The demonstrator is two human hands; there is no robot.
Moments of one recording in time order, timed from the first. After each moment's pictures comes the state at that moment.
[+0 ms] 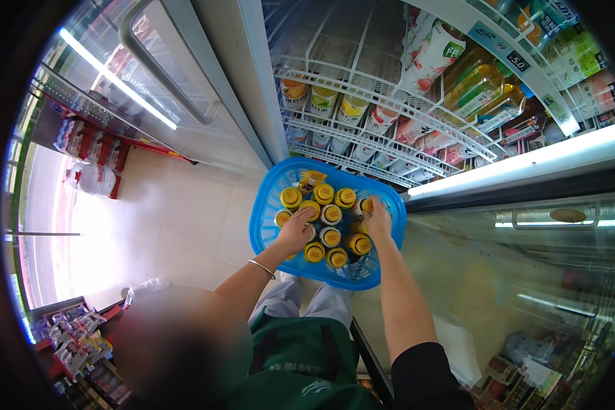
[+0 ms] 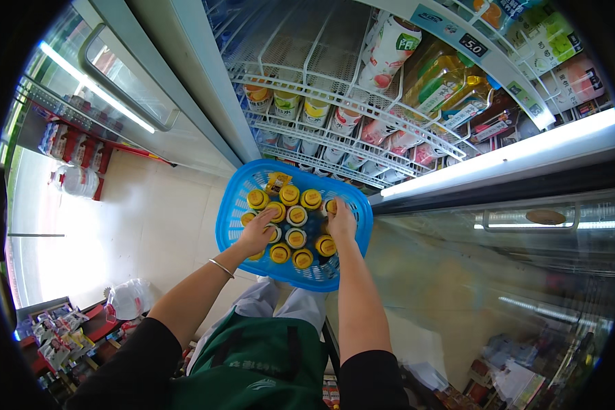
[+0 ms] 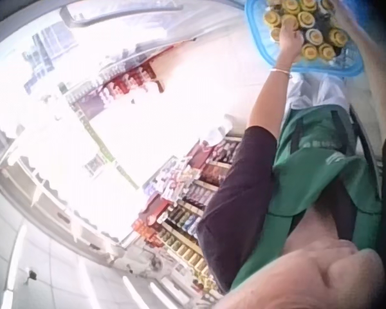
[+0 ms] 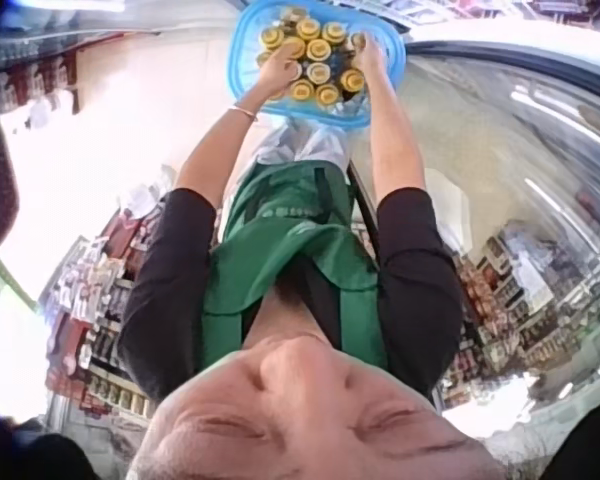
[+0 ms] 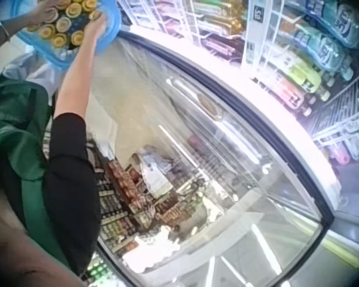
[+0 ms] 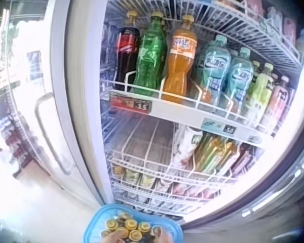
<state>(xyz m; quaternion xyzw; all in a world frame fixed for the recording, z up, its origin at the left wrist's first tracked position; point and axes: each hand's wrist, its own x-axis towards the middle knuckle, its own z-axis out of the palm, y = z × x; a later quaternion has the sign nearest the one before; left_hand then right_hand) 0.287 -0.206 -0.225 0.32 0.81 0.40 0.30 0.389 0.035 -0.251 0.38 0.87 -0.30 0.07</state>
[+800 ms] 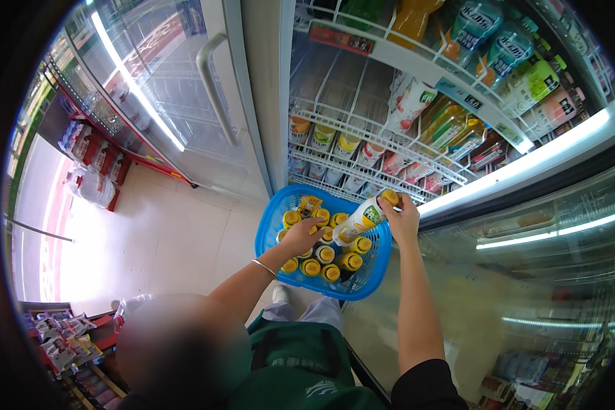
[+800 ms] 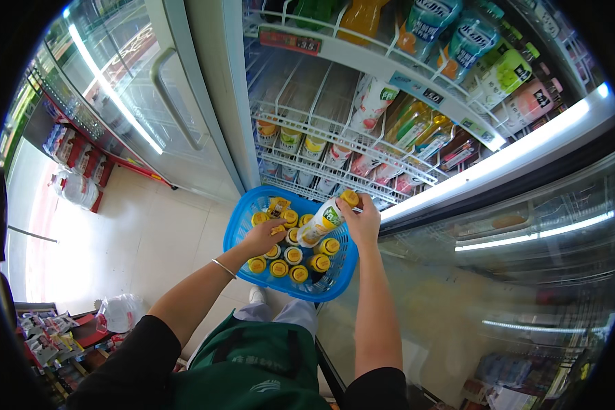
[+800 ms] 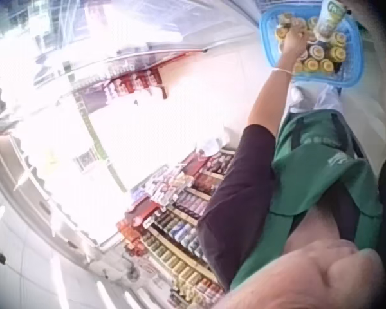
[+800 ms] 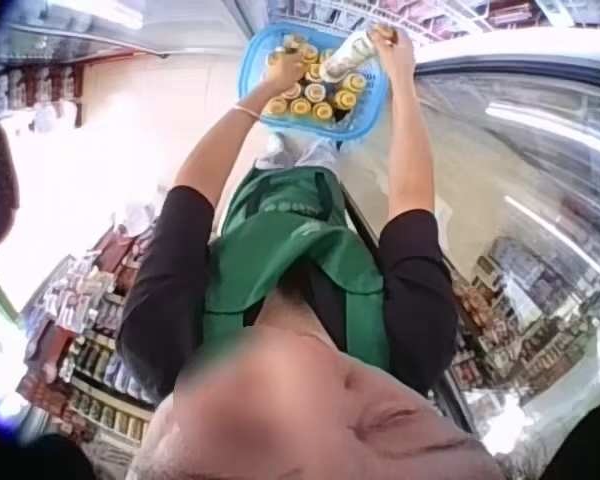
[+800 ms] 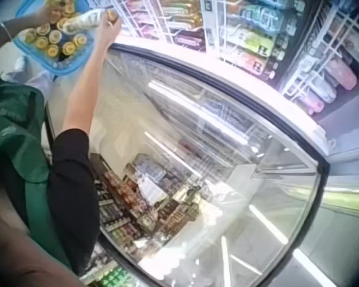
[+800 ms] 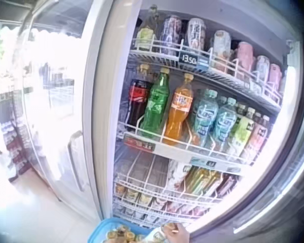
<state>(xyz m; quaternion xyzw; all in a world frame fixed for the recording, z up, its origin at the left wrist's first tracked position) 0.274 -0.199 -0.132 0.29 0.81 0.39 0.32 0.380 0.041 -0.061 0.30 0.81 -0.44 -0.25</state>
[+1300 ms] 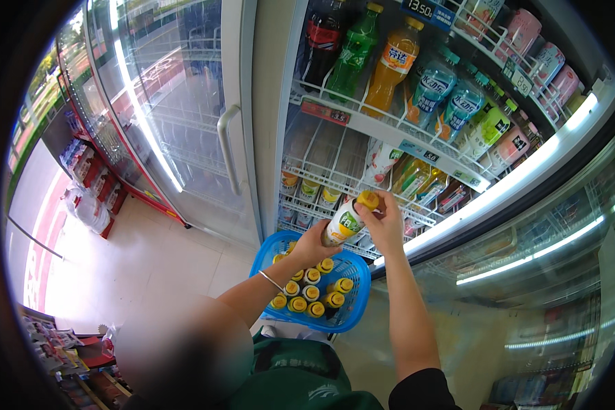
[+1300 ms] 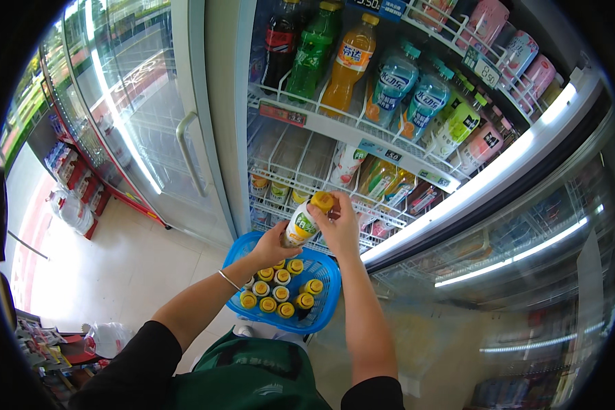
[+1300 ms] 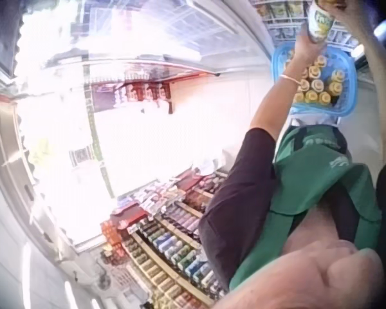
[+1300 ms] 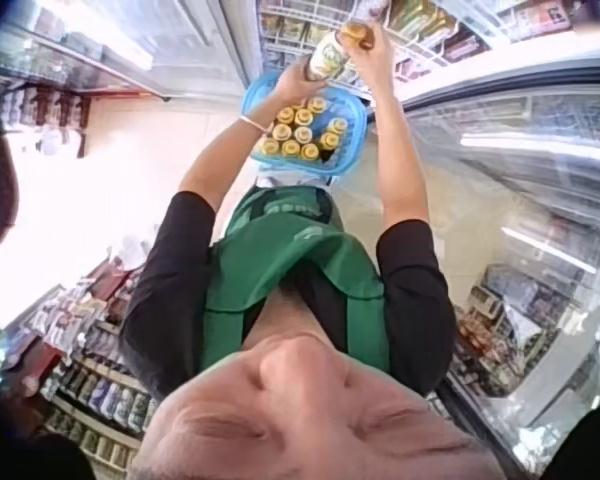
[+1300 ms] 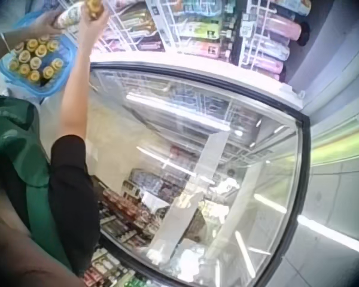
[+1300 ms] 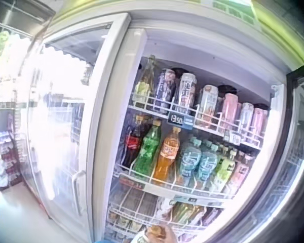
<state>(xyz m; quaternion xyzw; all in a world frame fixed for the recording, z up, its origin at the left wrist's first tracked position) 0.252 -0.141 -0.032 0.35 0.70 0.58 0.25 0.338 0.013 0.084 0.12 0.78 -0.55 -0.27</state>
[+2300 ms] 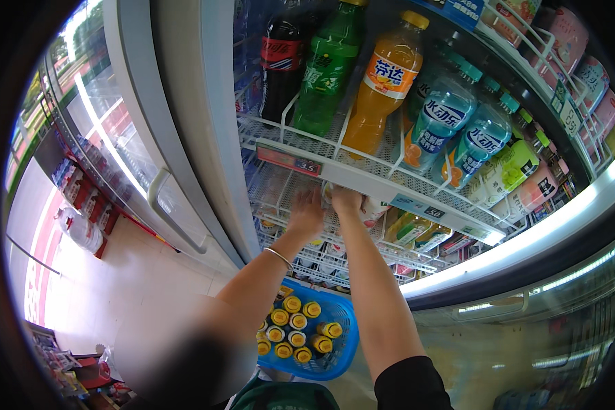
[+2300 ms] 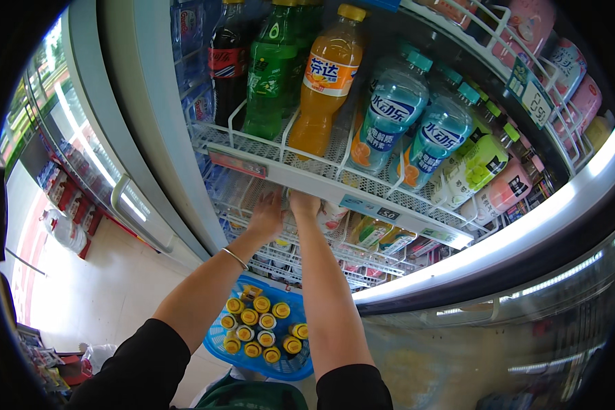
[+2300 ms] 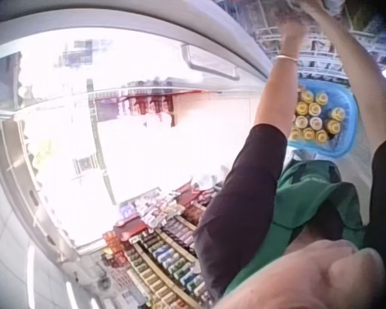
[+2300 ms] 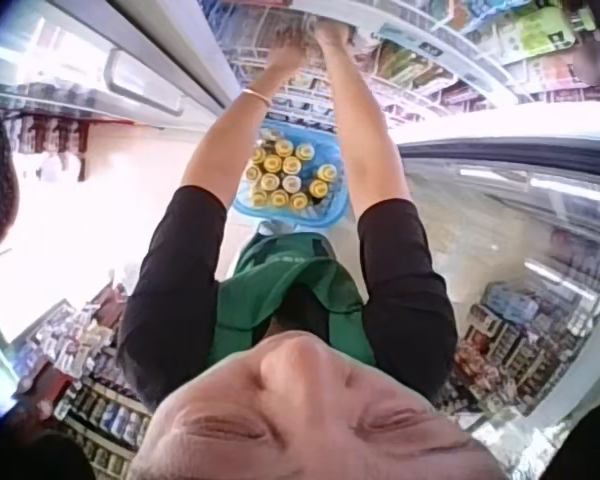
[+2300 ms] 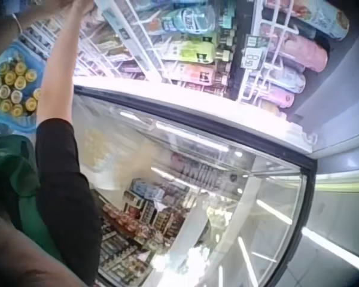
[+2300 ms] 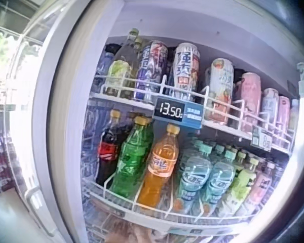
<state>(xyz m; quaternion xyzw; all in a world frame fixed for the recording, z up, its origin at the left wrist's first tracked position) 0.089 0.023 -0.026 0.39 0.88 0.27 -0.03 0.095 0.157 -0.025 0.27 0.88 -0.24 -0.31</state>
